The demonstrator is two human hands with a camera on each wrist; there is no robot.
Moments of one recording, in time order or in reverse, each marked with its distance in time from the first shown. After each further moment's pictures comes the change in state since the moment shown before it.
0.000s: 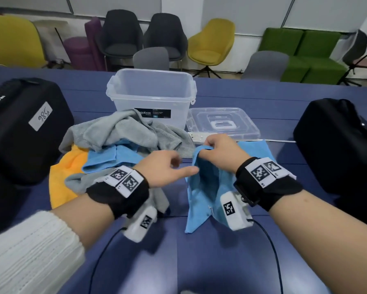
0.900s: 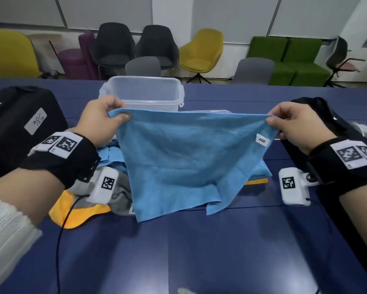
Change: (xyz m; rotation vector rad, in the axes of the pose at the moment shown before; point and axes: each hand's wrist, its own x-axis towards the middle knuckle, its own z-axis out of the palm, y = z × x) left_hand -0.020 -0.009 -0.093 -0.246 0.634 0.083; right_hand -0.056 0.083 -0.137 0.231 0.403 -0.015
